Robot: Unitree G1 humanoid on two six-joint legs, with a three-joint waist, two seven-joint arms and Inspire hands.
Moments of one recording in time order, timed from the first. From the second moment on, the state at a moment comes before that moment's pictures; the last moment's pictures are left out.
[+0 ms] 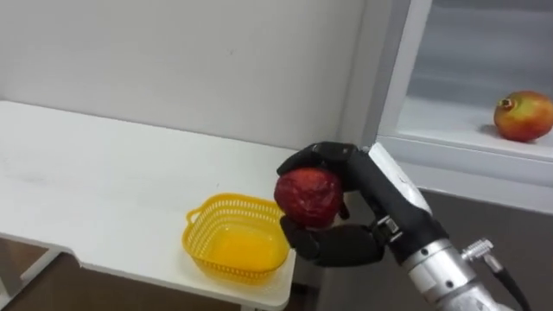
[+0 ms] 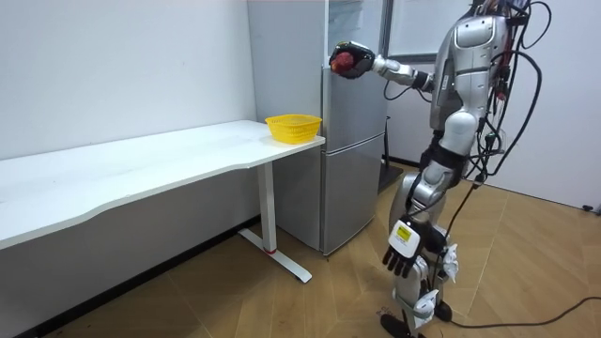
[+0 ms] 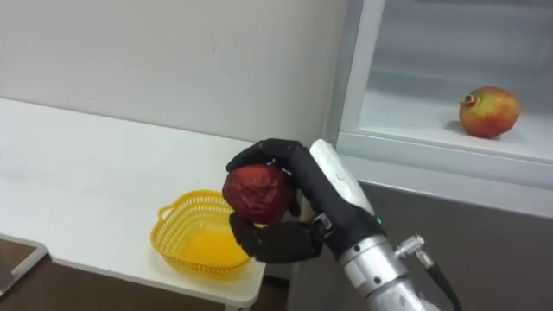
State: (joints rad) left arm 0.19 0.24 -0.05 1.12 0.43 0.06 -0.07; right arm -0.32 -0.42 0.25 -0.16 -0.17 -0.06 0.01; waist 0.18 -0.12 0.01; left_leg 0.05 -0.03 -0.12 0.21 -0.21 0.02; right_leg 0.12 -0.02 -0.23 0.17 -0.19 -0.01
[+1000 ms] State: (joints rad) left arm 0.24 0.30 0.02 1.04 0.47 0.12 -0.12; right arm -0.54 -0.51 0.25 0.27 -0.13 -0.02 -0.02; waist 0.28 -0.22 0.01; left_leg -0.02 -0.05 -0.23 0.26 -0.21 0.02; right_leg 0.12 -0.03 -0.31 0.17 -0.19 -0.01
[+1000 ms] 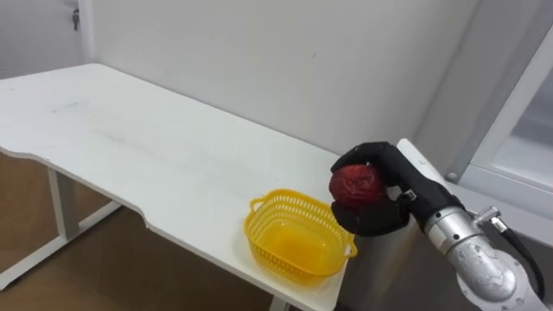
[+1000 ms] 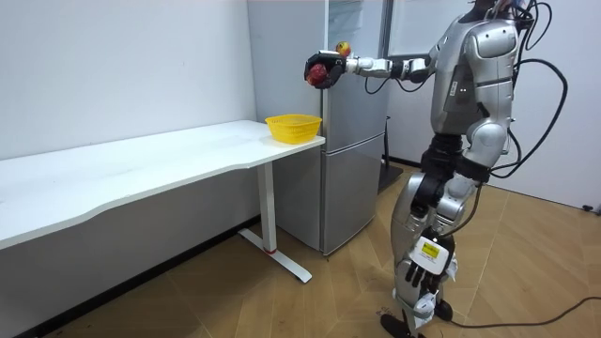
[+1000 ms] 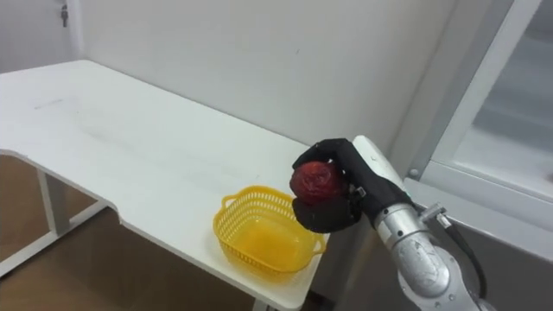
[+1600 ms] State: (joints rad) left arm 0.25 0.30 0.02 1.04 0.47 0.15 -0.08; right arm -0.55 -0.51 0.33 0.42 -0.04 0.01 -0.01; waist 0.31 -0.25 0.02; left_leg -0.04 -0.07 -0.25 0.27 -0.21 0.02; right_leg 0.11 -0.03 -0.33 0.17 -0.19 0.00
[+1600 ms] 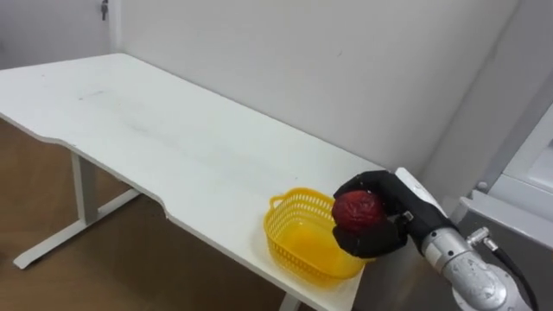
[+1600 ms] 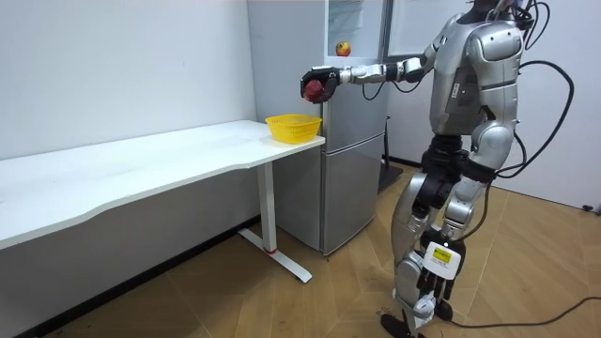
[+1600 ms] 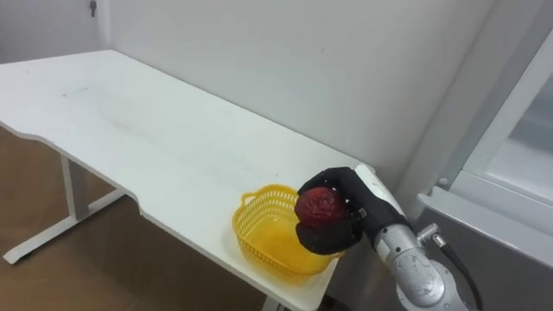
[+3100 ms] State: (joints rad) left arm 0.24 0.31 0.00 1.03 0.47 0.17 -0.09; right arm -0.59 -0.51 0.37 0.52 -0.01 0.02 -0.02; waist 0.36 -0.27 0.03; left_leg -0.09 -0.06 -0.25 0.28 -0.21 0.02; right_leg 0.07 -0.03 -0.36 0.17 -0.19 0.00
